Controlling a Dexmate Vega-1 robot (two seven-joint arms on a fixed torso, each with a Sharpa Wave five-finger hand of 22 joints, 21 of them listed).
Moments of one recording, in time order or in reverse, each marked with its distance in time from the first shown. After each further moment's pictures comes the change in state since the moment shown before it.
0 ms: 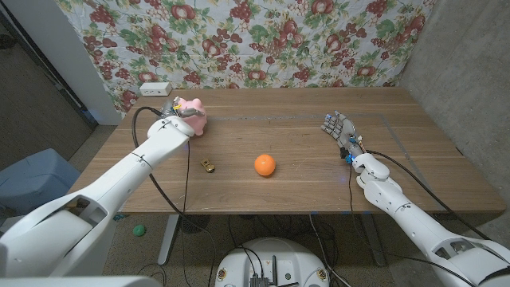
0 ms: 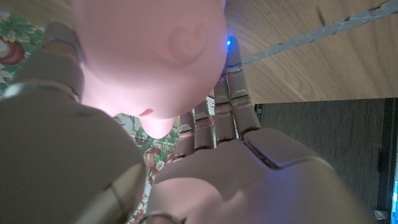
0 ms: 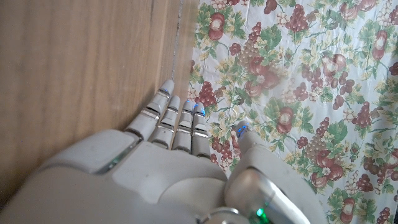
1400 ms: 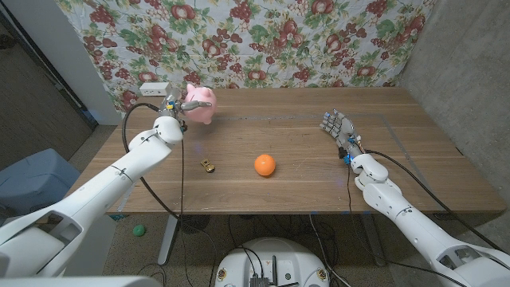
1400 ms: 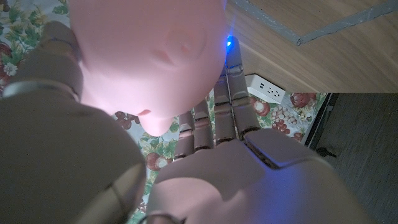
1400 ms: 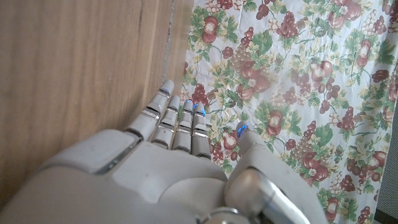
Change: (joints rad) left arm 0.102 0.105 -0.052 -0.027 0.056 -0.436 -0.109; left_hand 0.011 -0.011 -0.015 0.002 0.006 0.021 0.000 0.002 0.000 0.013 -0.002 0.004 0.000 0.003 -0.004 -0.005 0.101 -0.016 -0.016 0.085 0.013; right arm -0.045 -0.014 -0.005 -0.093 -0.025 0.008 -0.056; right_hand 0.000 0.000 0.000 0.000 0.000 0.000 0.000 0.000 0.000 0.000 0.000 0.000 0.005 0.002 0.002 0.000 0.005 0.004 0.004 -0.014 0.000
